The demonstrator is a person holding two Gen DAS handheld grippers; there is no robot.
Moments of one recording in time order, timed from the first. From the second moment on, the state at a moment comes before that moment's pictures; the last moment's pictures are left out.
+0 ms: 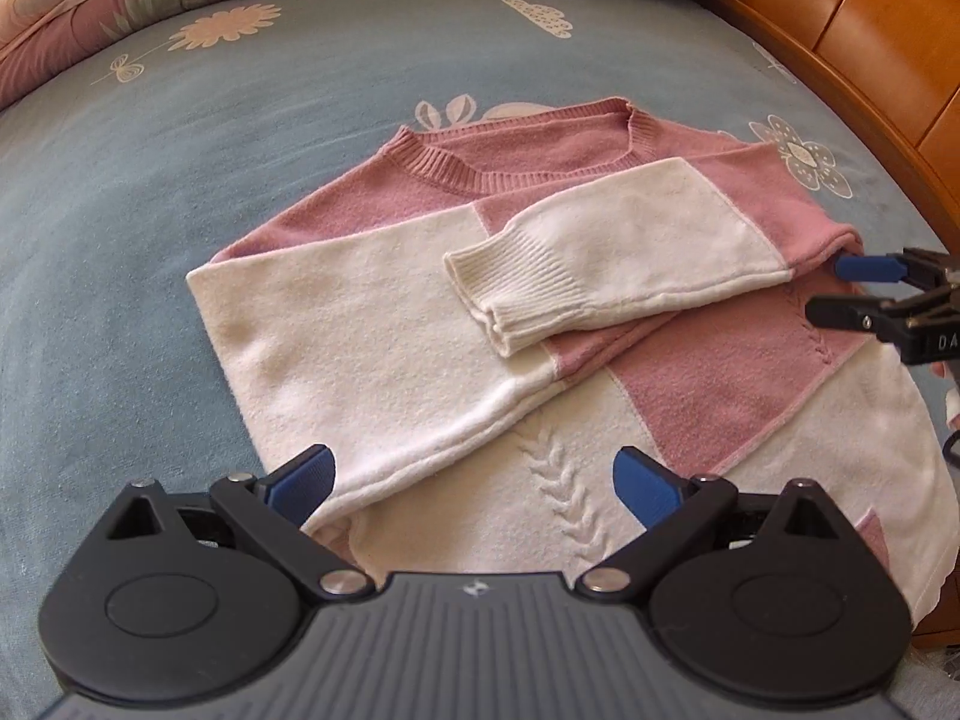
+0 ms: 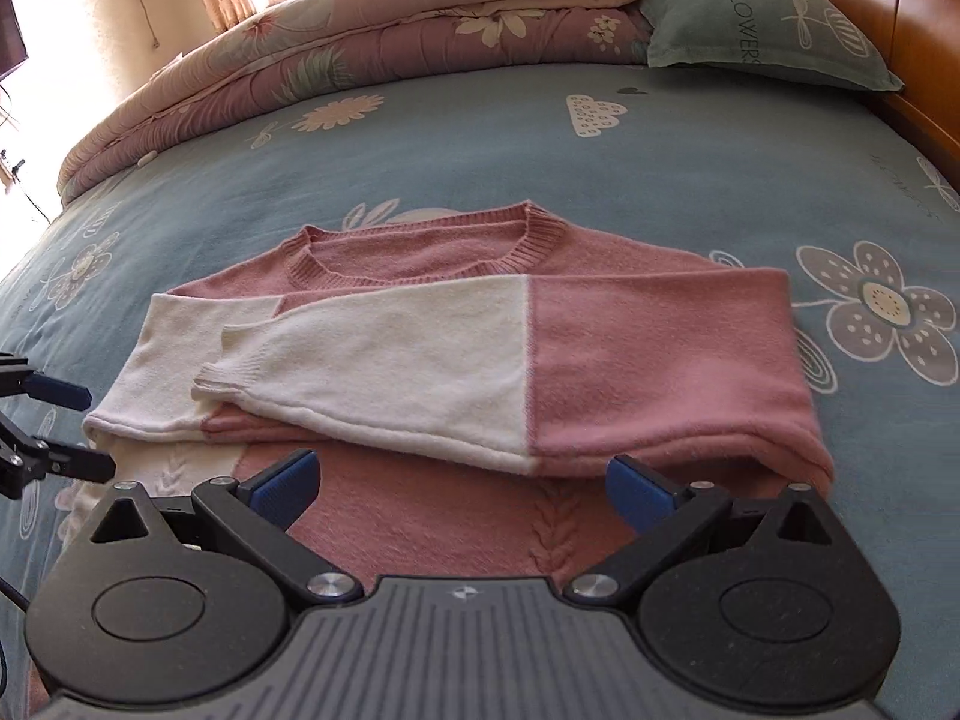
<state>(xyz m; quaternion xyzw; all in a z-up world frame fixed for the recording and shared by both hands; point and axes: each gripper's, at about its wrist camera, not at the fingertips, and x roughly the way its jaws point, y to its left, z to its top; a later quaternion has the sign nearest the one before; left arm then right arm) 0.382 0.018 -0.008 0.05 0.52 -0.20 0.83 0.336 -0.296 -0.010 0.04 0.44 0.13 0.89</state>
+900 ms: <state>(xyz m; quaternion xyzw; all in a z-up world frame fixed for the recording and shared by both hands) 0.443 -0.126 -0.031 0.07 0.51 -0.26 0.82 0.347 -0.378 -0.008 0.03 0.42 0.10 0.90</state>
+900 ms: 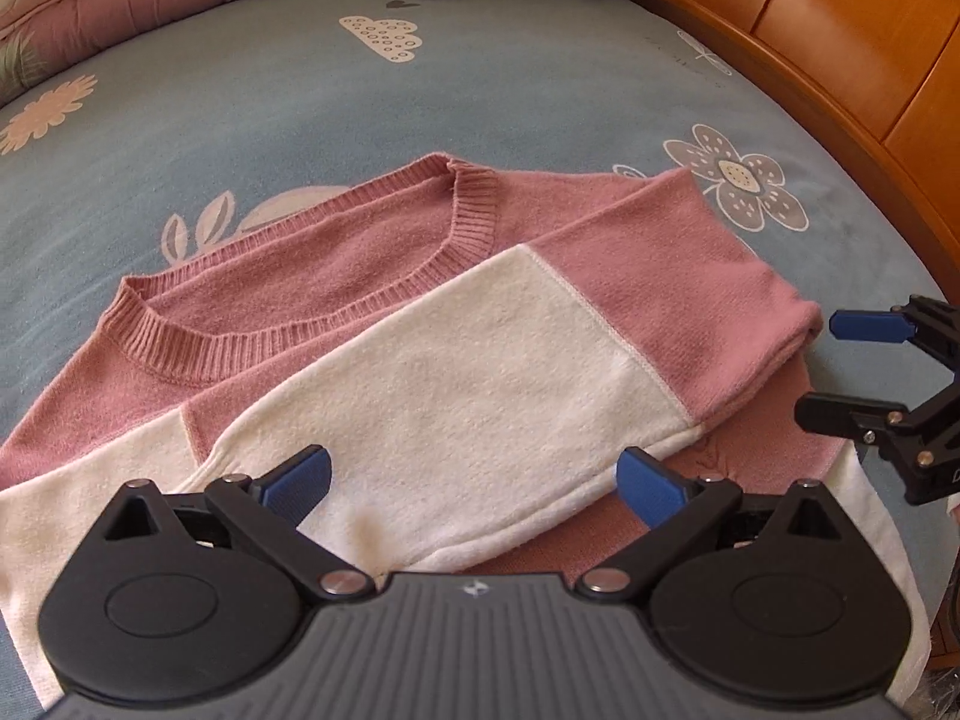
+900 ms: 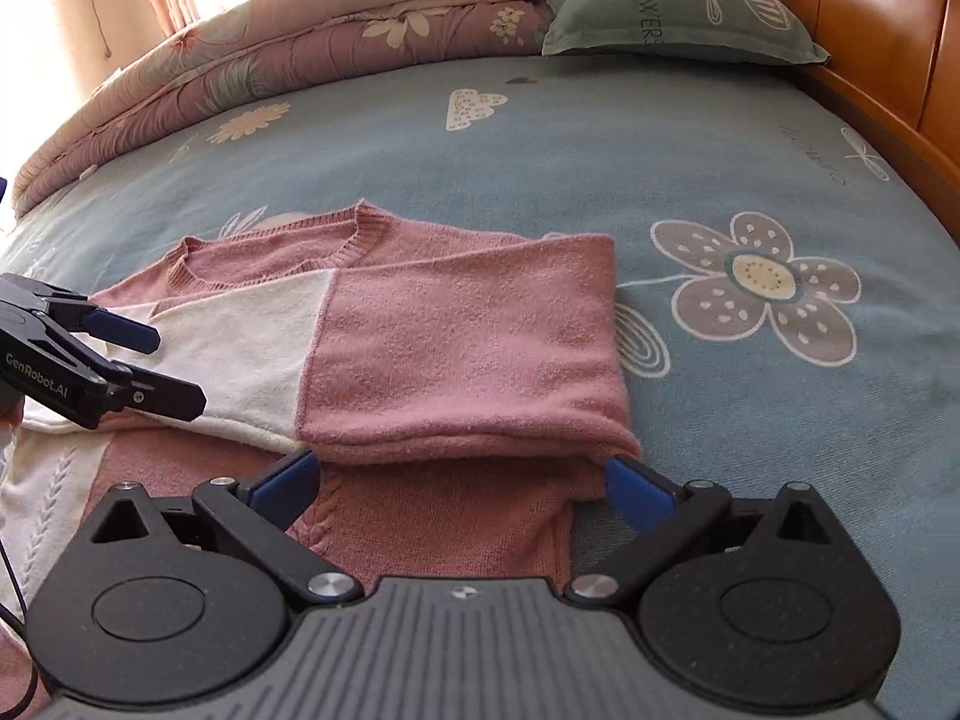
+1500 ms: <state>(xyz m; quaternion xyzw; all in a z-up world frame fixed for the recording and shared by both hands) 0.486 -0.158 -0.001 0.01 0.51 -0.31 0.80 0.369 -0.353 -0.030 -0.06 0.42 0.15 0.90</state>
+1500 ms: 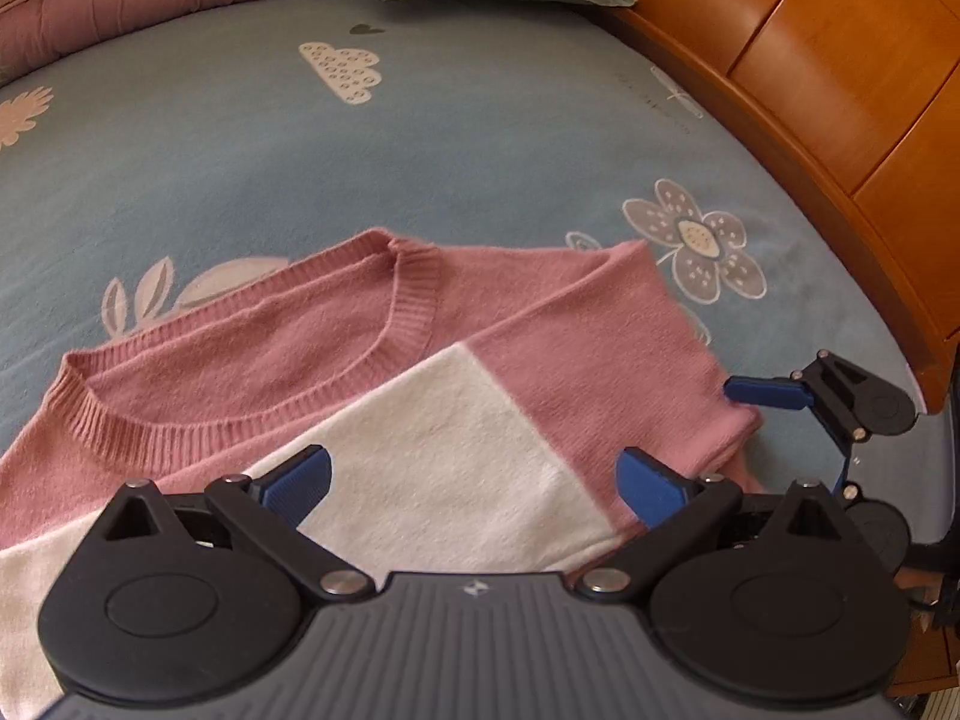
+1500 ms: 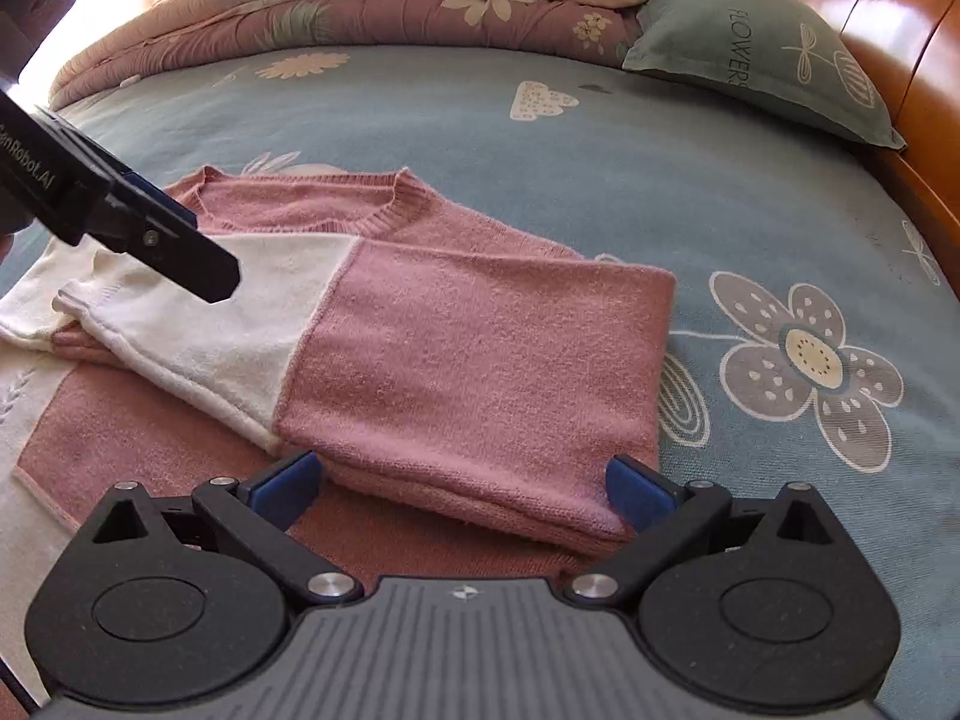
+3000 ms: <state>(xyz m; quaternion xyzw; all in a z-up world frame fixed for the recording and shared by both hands) 0.443 -0.081 0.001 -0.14 0.54 -0.22 0.80 0.363 -0.313 -0.028 -0.01 0.39 0.20 0.90</state>
